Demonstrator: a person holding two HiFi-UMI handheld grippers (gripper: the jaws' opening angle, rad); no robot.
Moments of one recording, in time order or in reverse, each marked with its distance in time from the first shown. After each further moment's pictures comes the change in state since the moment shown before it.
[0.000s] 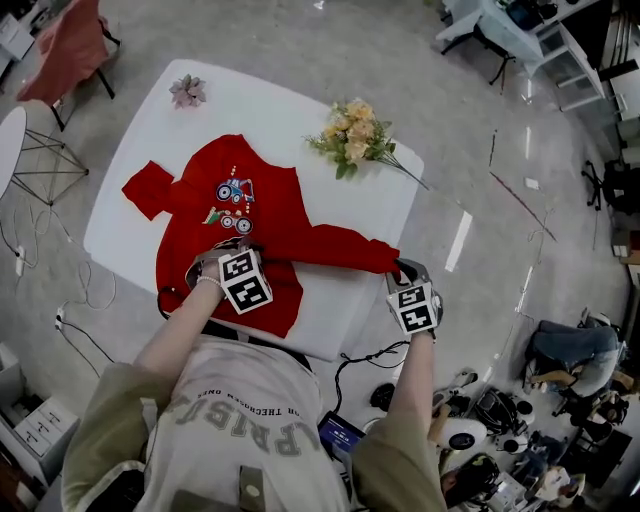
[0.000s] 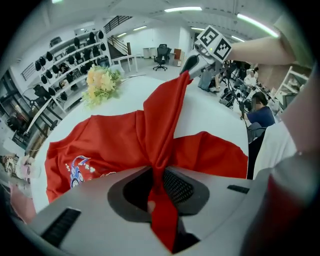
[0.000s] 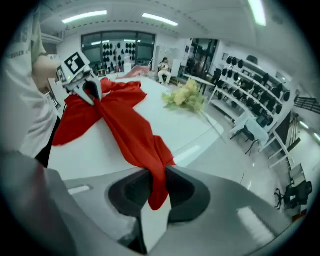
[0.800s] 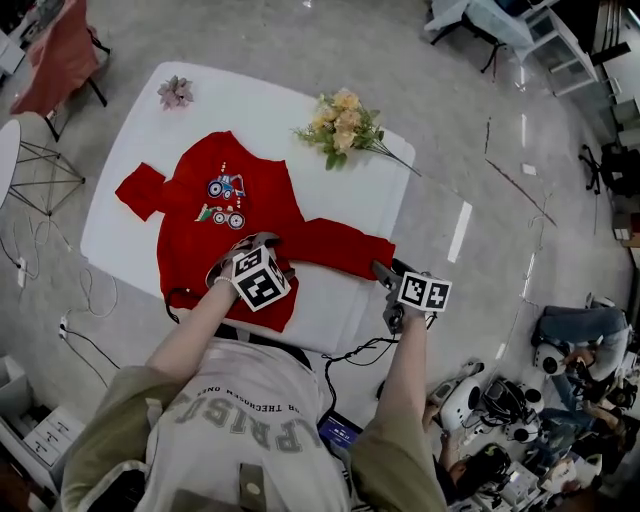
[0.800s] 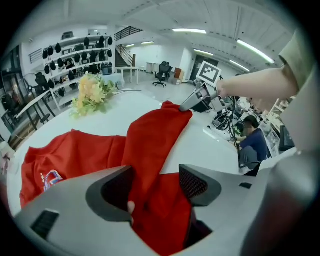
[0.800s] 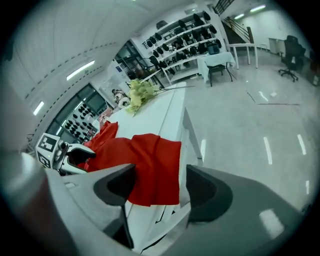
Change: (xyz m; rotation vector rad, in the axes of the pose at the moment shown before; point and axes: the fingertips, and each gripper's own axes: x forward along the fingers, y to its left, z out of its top) left arm 0.011 -0.037 0.060 -0.096 -0.162 -0.124; right arm 0.019 -0.001 -0.046 0.885 -0.104 0.204
